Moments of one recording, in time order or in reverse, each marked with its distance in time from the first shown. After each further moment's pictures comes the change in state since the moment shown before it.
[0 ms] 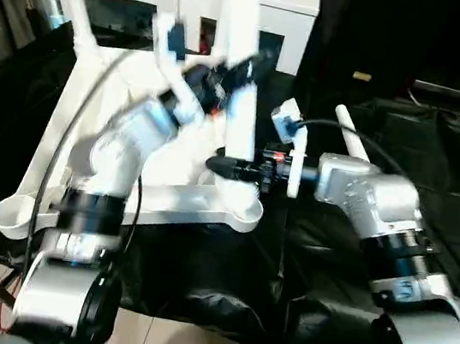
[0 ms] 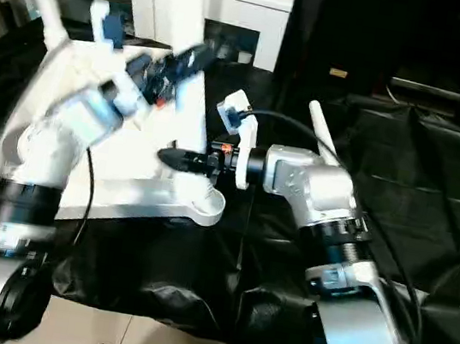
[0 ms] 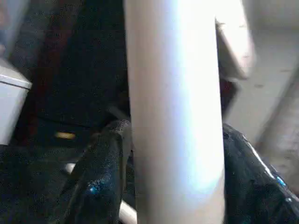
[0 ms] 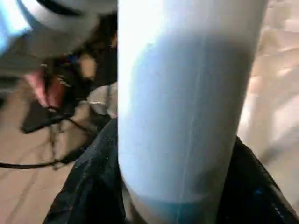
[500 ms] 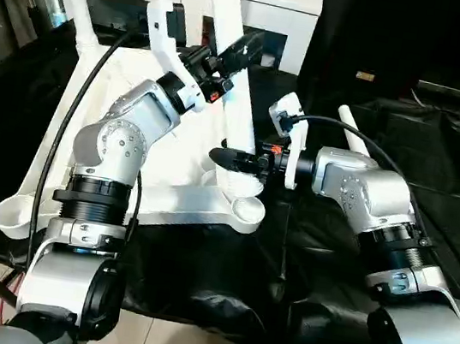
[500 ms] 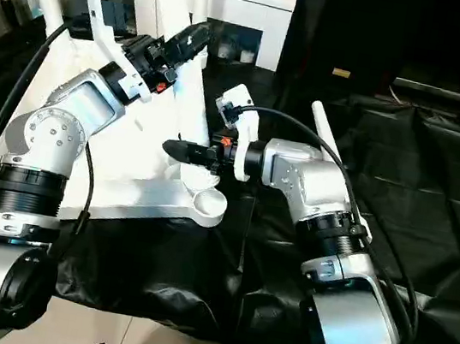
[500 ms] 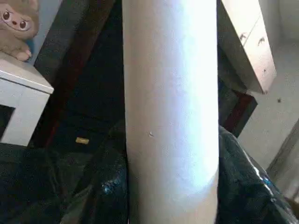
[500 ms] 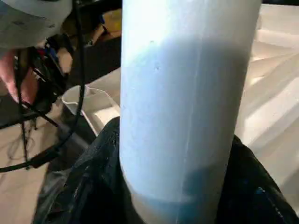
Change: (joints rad) left arm -0.035 -0.021 0.037 0.041 -0.014 -0.019 0.053; right arm -0.044 0.024 0.001 0.064 -0.070 -0.084 -0.035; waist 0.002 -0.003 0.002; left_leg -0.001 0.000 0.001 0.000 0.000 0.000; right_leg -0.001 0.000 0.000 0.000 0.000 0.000
